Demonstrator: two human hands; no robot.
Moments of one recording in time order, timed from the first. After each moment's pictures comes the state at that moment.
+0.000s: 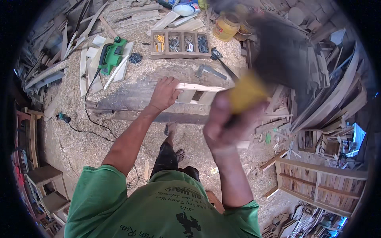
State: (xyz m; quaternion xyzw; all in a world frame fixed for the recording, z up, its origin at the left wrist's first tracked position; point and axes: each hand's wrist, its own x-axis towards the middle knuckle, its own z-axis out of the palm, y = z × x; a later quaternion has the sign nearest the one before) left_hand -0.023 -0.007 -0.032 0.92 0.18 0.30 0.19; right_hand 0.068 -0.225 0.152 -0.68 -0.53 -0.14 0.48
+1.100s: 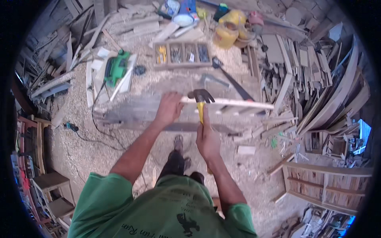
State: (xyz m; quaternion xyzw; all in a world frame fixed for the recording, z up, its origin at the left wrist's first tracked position) left_hand -0.025 -0.021 -0.028 0.92 0.18 0.30 0.17; right_hand 0.062 -0.239 0.060 -0.82 -0.43 0.11 0.35
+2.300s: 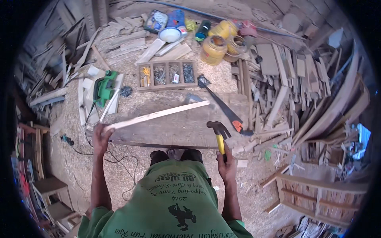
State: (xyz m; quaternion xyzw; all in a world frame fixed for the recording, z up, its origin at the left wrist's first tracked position) left_hand -0.178 0.058 0.041 0.80 0.47 0.28 0.23; right_hand 0.218 -0.336 0.015 -0.82 -0.25 0.20 0.48
